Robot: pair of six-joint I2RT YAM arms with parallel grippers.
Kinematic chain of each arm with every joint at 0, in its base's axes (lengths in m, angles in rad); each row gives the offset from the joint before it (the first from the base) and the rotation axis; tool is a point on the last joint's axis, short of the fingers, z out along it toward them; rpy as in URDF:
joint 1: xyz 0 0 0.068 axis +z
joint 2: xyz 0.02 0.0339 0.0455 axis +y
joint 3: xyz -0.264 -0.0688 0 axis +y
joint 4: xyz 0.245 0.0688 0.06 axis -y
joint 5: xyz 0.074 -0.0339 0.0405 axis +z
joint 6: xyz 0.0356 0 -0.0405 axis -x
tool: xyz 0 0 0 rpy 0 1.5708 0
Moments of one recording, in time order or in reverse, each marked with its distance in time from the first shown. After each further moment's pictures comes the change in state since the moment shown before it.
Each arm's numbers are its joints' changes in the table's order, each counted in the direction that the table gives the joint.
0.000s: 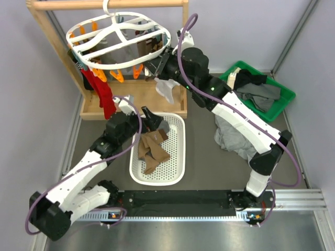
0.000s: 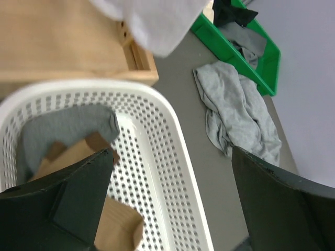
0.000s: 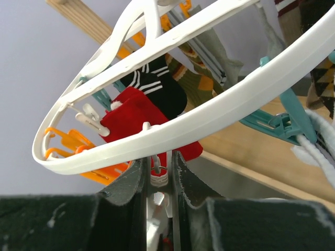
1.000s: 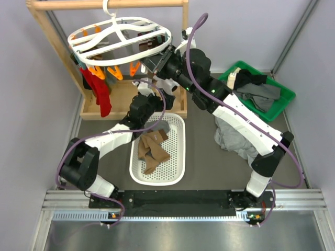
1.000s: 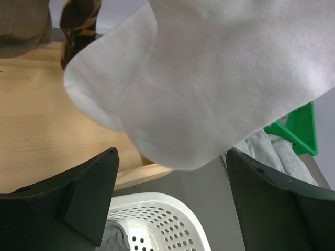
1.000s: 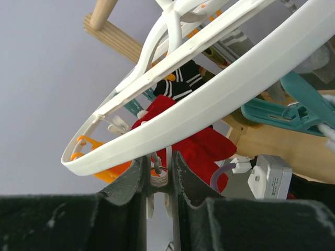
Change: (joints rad) left arm 0.000 0.616 -0.179 0.599 0.107 -0.159; right arm 0.027 -0.023 0.019 0.071 -0.024 -0.175
